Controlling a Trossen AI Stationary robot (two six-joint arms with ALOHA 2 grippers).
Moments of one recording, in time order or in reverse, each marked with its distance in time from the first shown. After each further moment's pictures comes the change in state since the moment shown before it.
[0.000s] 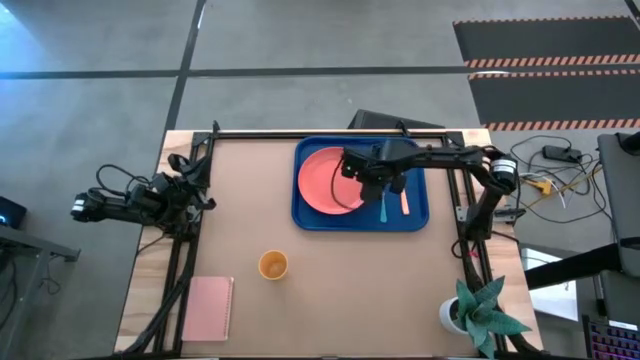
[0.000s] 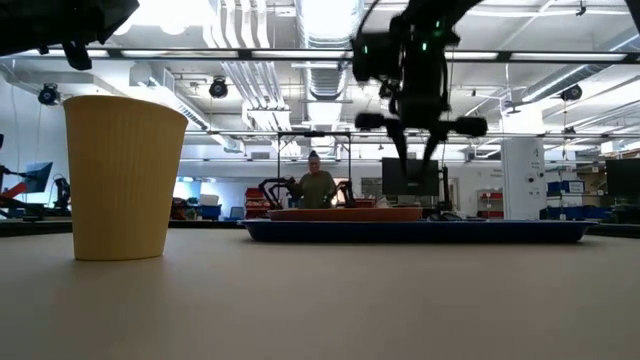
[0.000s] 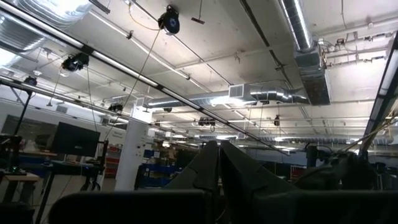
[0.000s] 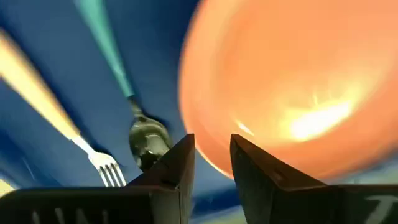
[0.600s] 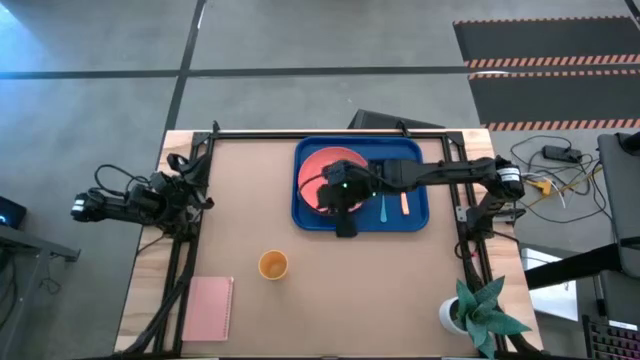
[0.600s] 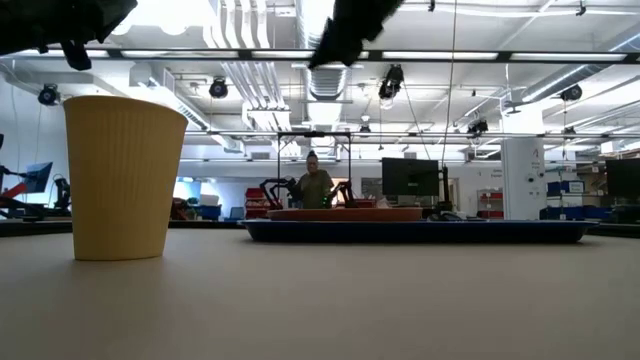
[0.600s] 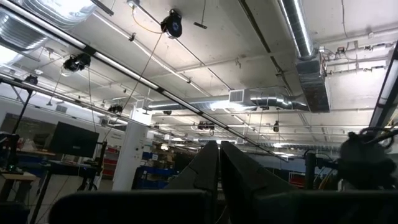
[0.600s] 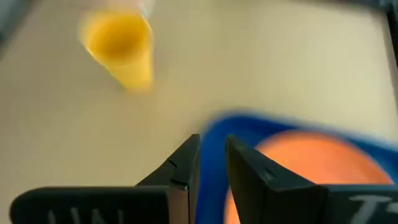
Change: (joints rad) left arm 0.000 0.000 0.000 0.025 0.001 -0.013; right arm 0.254 -0.037 0.207 0.338 -0.353 1.394
